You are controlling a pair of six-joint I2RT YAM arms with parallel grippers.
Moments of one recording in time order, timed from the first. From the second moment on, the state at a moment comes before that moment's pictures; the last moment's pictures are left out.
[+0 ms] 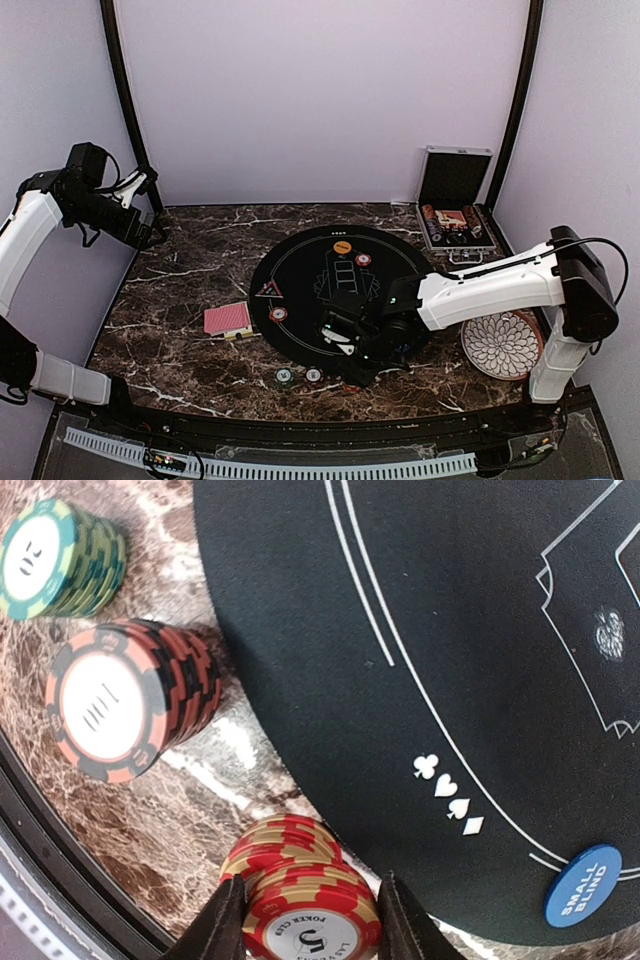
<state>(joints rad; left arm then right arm) 0.02 1.23 1.35 -1.06 0.30 0.40 1.23 1.77 1.17 -0.72 0.04 0.30</state>
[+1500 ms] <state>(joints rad) 0.02 1.23 1.36 -1.06 0.30 0.41 1.04 1.81 1.17 -0.71 0.10 0.32</state>
